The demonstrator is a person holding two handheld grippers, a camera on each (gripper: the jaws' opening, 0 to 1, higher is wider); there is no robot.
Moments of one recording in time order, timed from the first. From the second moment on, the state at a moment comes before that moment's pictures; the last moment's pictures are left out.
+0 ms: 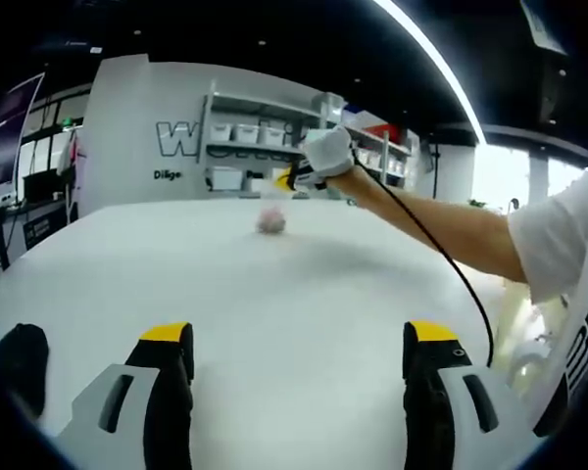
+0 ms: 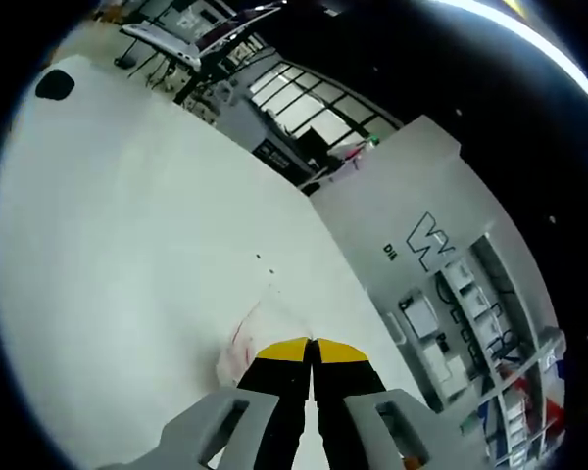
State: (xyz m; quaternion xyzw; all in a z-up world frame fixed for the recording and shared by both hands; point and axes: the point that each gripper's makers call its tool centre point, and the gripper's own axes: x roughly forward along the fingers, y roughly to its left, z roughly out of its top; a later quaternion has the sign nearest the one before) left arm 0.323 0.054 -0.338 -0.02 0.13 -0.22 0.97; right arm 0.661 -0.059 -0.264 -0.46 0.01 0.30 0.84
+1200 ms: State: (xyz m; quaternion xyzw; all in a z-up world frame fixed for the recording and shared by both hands) left arm 0.326 0.056 -0.337 -0.01 0.12 -0.22 0.97; right arm 0.579 -0.068 -0.305 -0.34 0.04 0.34 0.87
